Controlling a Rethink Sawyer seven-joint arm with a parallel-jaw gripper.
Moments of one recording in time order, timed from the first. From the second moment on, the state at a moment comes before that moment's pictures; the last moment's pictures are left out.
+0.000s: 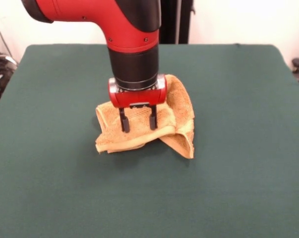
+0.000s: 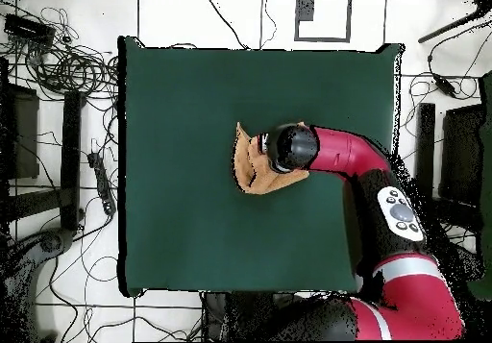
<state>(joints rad) -0.43 -0.43 0.24 1.41 -0.27 0.61 1.57</state>
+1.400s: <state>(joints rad) -0.44 -0.59 0.24 1.44 -0.25 0.72 1.57</state>
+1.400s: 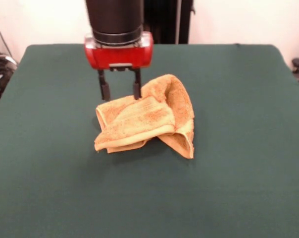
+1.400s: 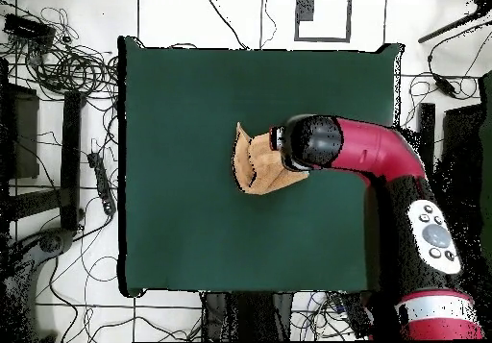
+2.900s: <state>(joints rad) -0.39 -0.50 0.19 1.44 -0.24 0.49 1.57</state>
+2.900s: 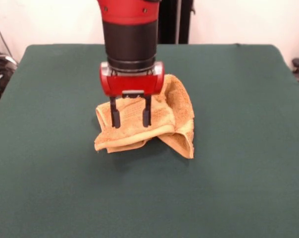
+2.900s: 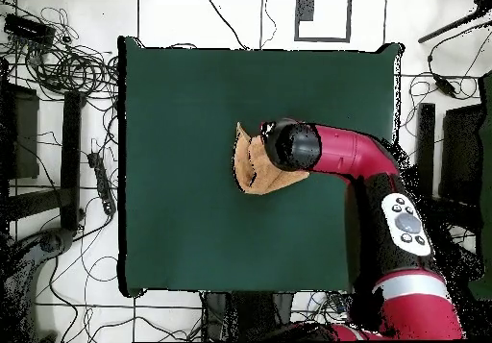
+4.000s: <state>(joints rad) -0.14 -0.42 0.07 1.42 -0.06 0.48 1.67</state>
